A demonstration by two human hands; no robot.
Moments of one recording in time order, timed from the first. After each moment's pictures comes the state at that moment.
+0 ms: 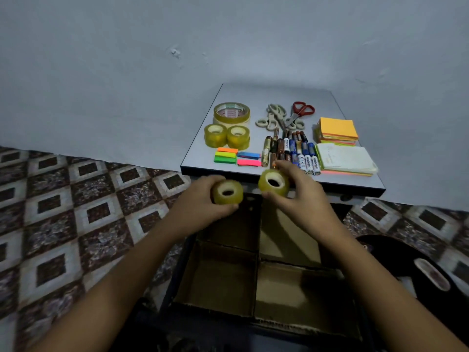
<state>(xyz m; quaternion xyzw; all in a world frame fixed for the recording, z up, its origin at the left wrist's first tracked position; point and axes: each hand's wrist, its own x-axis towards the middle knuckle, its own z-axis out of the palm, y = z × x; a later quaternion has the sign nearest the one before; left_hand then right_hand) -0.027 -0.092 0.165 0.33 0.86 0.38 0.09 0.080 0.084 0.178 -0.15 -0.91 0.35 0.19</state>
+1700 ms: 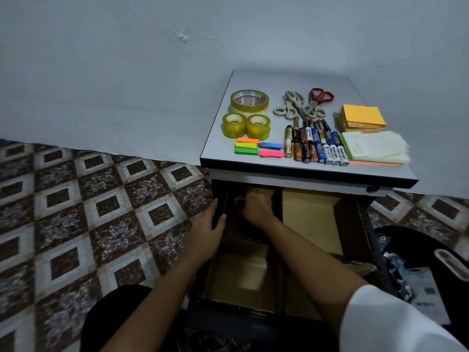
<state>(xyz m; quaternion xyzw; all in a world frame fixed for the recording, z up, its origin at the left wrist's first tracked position) -0.056 -0.123 0.022 0.23 0.86 0.44 0.13 -0.044 0.037 0.041 -0.21 -0.94 0.25 -0.01</state>
